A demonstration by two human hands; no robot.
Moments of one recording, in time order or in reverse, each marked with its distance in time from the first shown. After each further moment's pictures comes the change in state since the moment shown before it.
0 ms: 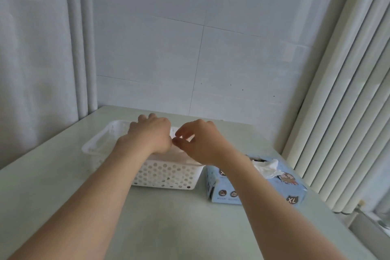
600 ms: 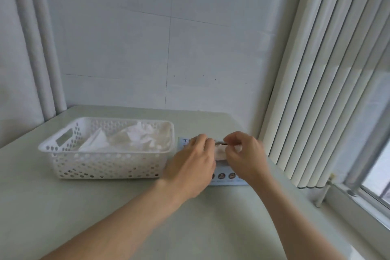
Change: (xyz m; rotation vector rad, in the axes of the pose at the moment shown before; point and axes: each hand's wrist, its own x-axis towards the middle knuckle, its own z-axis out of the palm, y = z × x) left_hand -0.059 0.143 0.082 0.233 0.447 0.735; right_hand -0.116 0.127 -0.038 0.063 0.505 0.340
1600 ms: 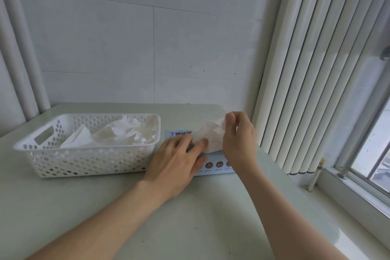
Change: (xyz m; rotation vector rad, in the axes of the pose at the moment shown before) left_hand -0.014 0.002 0.037 -0.173 0.217 -0.161; right_hand 0.003 -0.001 0.005 0.295 0.298 0.080
